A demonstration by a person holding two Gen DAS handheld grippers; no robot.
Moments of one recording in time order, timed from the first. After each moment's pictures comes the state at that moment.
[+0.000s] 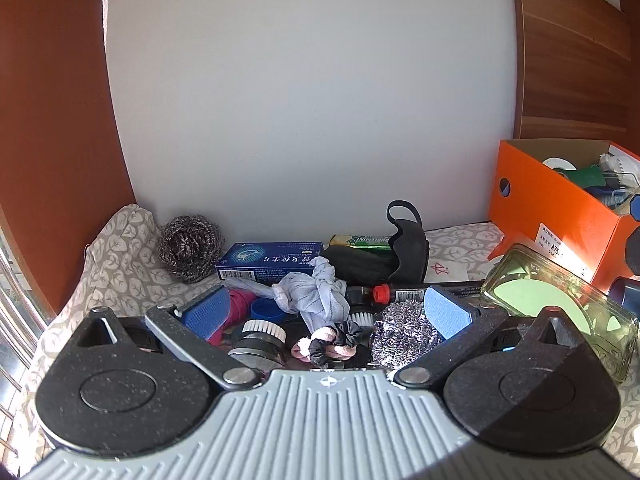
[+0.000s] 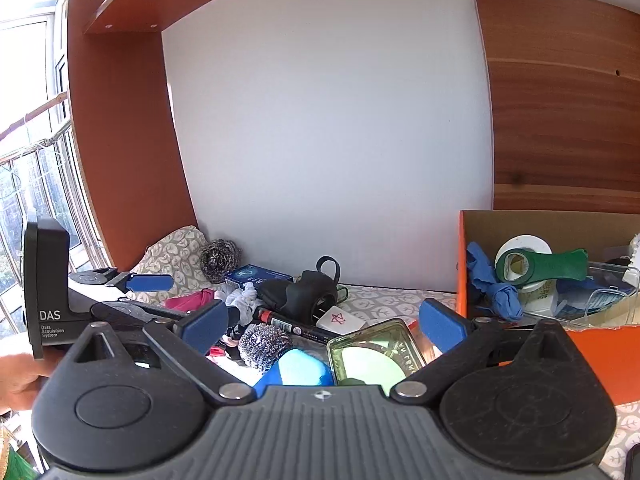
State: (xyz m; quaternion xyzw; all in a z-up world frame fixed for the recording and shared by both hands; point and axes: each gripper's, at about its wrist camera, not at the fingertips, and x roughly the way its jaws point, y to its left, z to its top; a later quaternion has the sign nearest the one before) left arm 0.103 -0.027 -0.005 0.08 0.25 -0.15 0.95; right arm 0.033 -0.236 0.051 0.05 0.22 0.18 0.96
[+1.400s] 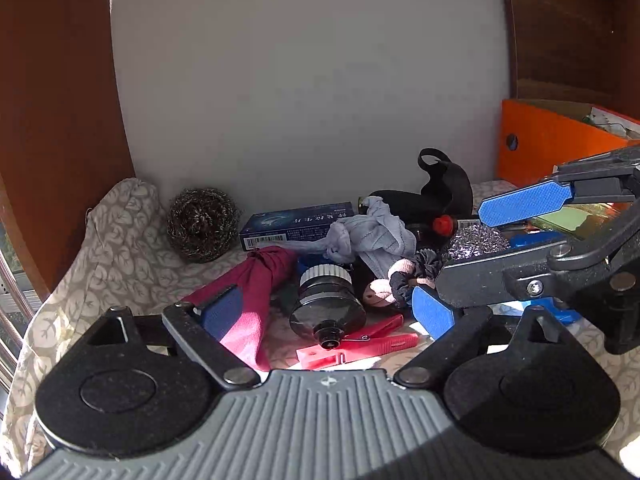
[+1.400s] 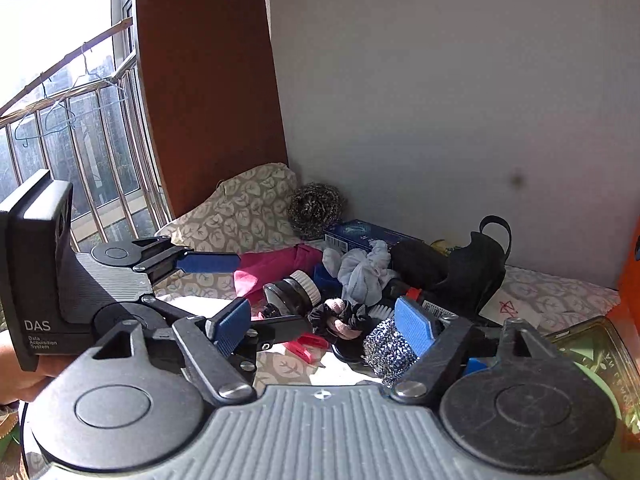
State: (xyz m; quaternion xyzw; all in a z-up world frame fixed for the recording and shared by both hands) left arm 0.116 0.020 -0.055 0.11 0.22 -0.22 0.94; right arm 0.092 -0.121 -0.001 -0.02 0.25 0.29 0.93
